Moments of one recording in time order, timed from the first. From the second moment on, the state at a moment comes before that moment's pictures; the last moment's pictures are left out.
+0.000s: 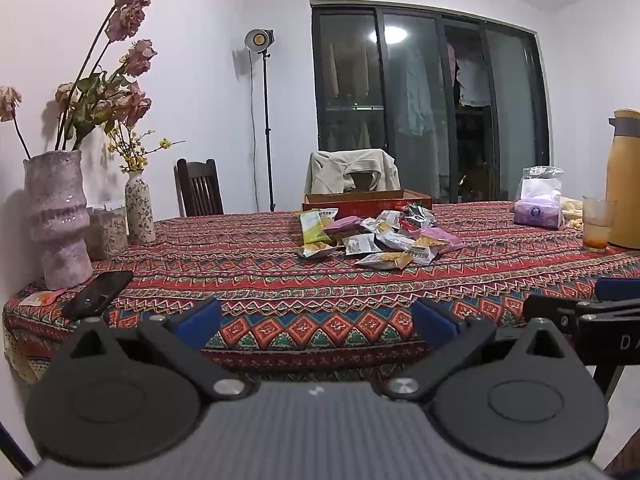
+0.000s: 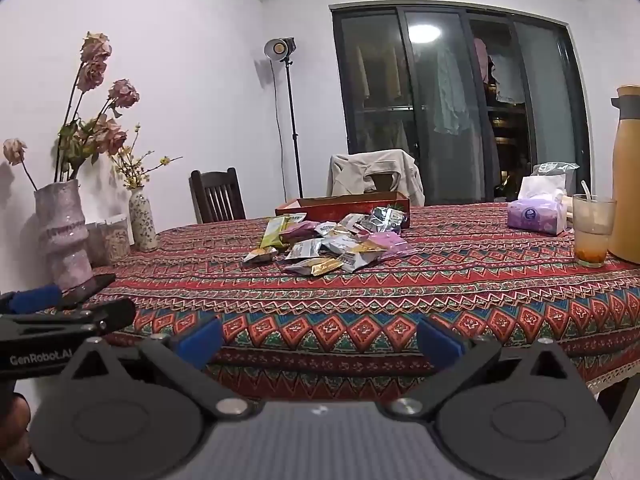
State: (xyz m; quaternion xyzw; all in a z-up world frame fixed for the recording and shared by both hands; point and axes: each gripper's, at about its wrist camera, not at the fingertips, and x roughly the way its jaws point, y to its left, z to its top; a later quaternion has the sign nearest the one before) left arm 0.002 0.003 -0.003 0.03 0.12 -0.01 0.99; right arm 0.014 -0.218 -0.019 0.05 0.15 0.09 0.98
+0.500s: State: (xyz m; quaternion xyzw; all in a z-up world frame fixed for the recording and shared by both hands) left arm 0.005 0.005 -0.006 0.03 0.13 0.00 0.99; right arm 0.017 -0.215 -0.021 0.04 0.15 0.10 0.98
